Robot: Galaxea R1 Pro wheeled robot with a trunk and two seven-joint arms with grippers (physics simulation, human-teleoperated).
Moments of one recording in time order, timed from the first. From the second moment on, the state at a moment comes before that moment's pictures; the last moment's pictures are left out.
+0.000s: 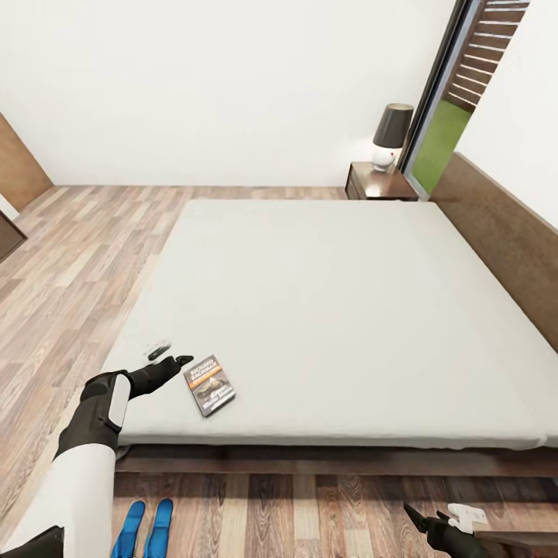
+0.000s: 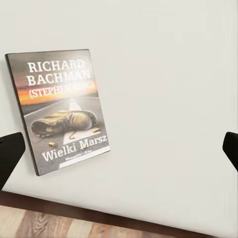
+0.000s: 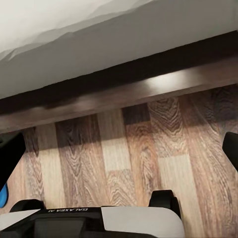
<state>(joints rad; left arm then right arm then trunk) -0.76 0.00 0.54 -0.90 0.07 0.76 -0.35 -0.52 -0.30 -0.06 0.08 -0.41 -0.38 0.71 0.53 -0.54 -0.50</state>
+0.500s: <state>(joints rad) -0.76 -0.01 0.54 -0.90 0.07 0.76 -0.35 -0.52 -0.30 -0.06 0.08 -0.41 -0.38 0.71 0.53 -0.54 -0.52</state>
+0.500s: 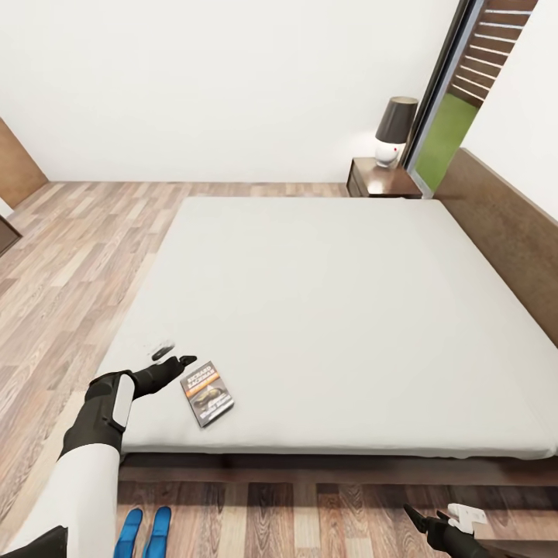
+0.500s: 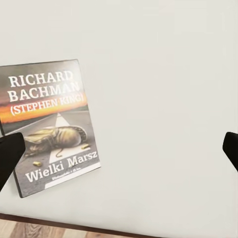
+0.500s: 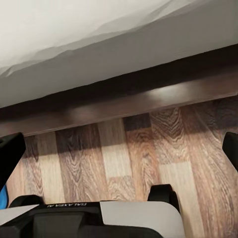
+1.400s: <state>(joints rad) -0.76 -0.03 0.54 -0.90 0.07 0.76 -0.35 -0.52 -0.30 -0.06 0.08 -0.41 -0.38 0.71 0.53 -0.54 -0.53</state>
